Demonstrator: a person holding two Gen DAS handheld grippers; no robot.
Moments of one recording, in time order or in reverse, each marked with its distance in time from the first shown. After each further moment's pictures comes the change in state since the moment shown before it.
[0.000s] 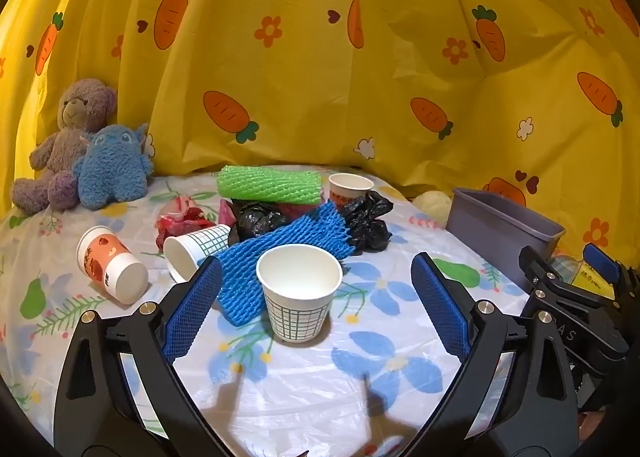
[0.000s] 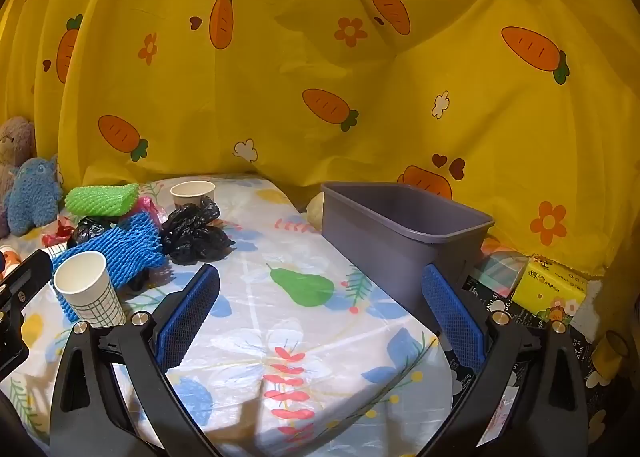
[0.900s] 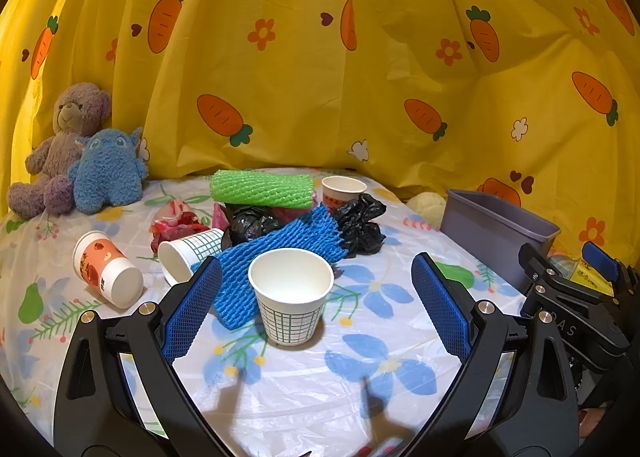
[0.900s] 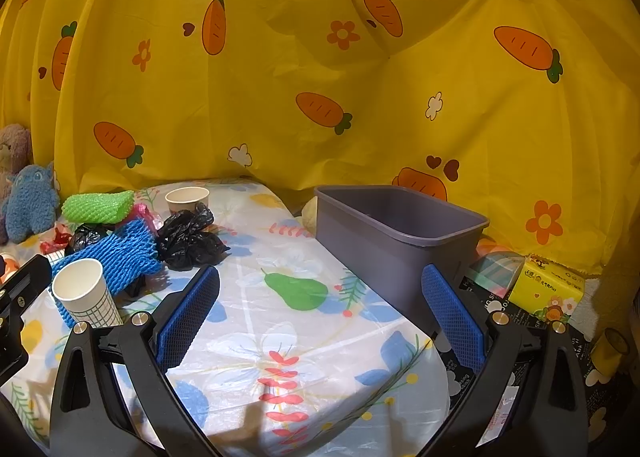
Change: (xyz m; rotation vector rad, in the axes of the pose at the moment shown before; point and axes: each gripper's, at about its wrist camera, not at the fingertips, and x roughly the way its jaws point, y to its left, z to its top) left arm -0.002 -0.011 0.006 0.011 -0.002 -0.015; right arm -0.001 -0.006 0.004 0.021 -0.007 0.000
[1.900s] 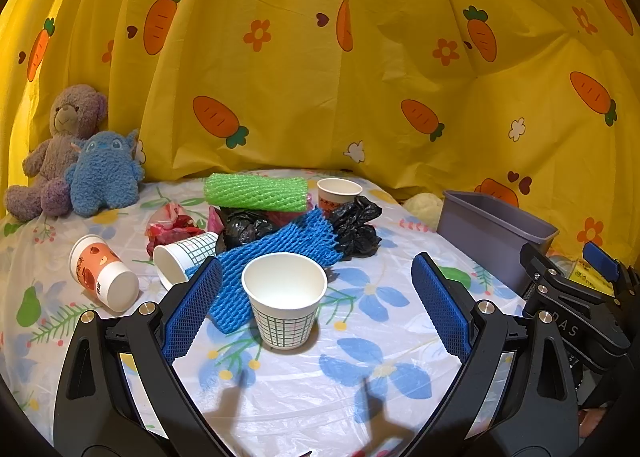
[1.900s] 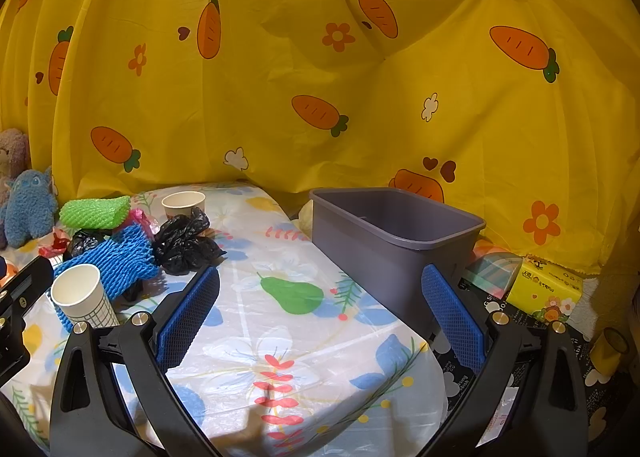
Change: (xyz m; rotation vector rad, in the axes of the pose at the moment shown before) left arm 0.004 -0.001 0.000 -0.001 -0.005 -0.014; right arm 0.000 -0.002 0.002 0.007 -0.007 -0.009
